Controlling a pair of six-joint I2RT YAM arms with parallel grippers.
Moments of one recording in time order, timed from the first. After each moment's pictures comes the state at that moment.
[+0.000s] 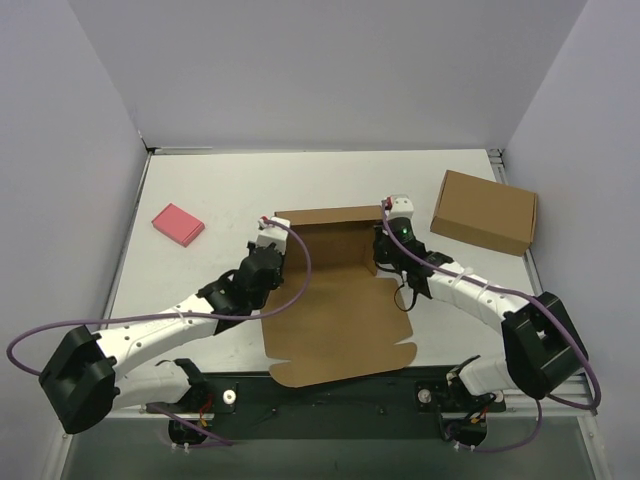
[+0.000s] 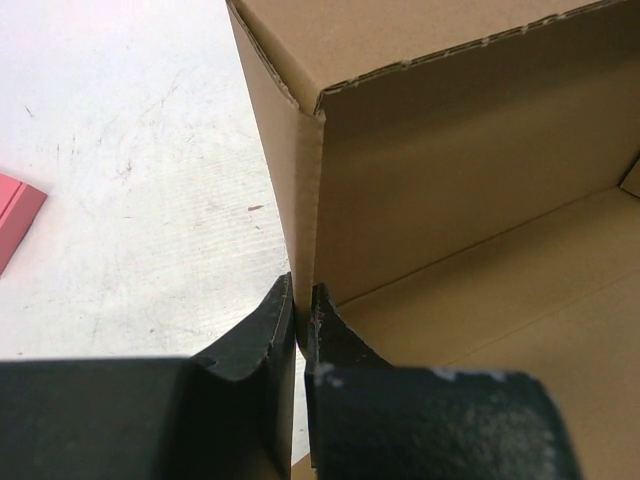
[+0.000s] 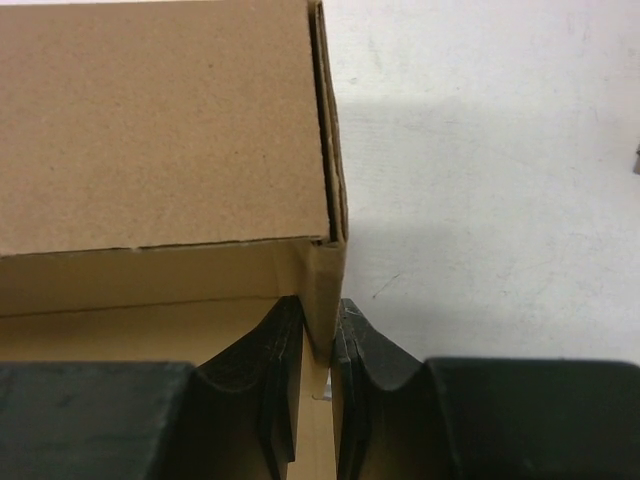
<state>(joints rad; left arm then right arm) -0.86 1.15 0.66 0.03 -0.63 -0.19 0.55 1.37 0.72 0.05 0.31 0.30</state>
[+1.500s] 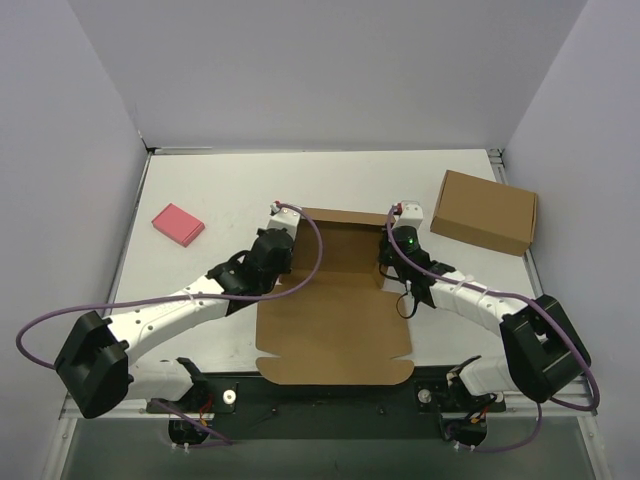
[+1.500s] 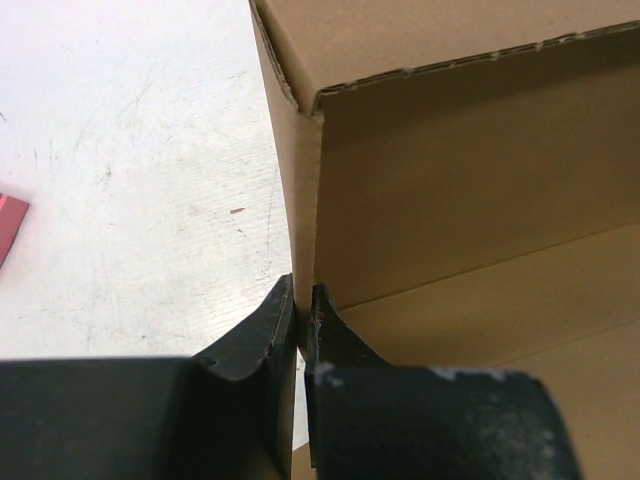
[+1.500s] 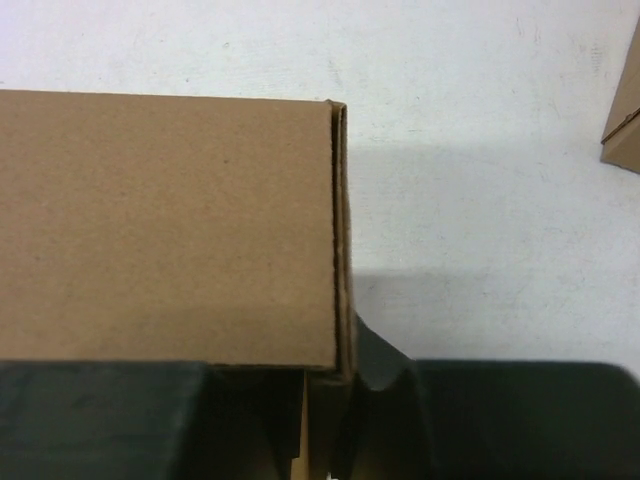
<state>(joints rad) -0.84 1.27 0.84 -0.12 -0.57 -0.20 0.53 1.36 0.61 0.22 0.38 0.34</state>
